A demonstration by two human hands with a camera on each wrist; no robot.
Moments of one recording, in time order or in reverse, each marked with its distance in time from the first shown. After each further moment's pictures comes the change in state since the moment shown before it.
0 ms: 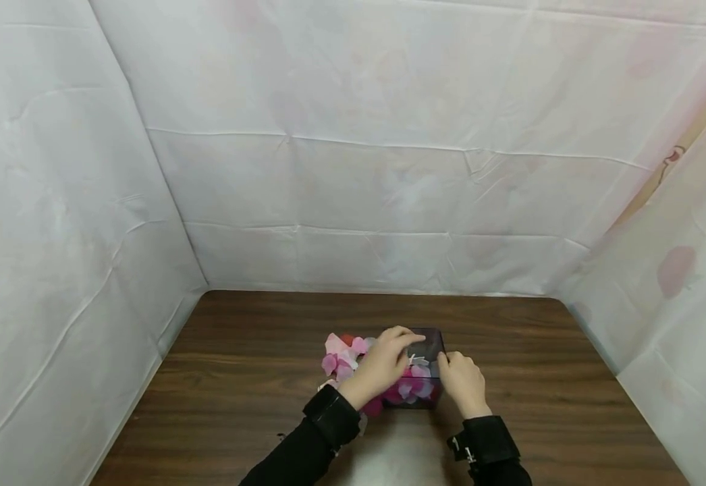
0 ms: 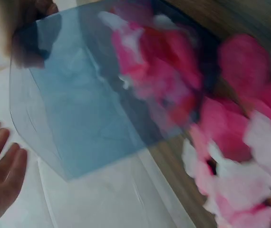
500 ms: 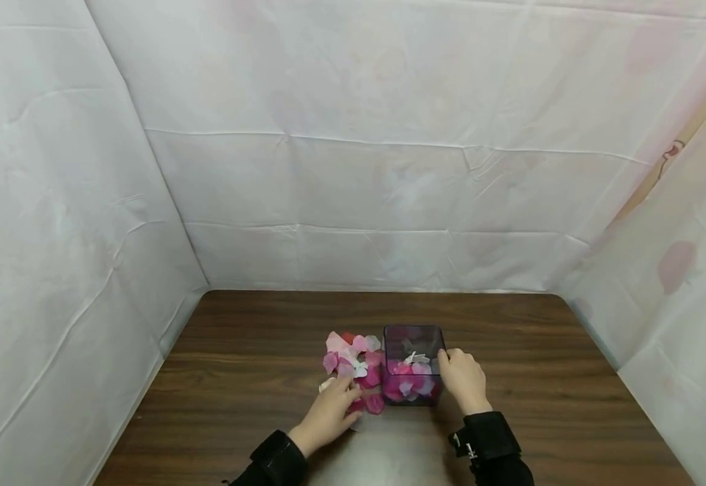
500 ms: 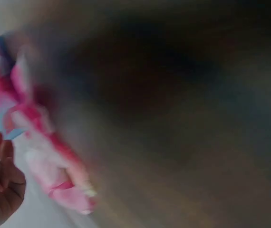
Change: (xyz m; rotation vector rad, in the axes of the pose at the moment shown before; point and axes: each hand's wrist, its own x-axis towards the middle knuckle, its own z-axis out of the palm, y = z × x) left_hand -0.109 -0.069 0.014 0.233 -0.118 -0.022; right_hand 0.001 -0.001 -0.001 0.004 0.021 -0.005
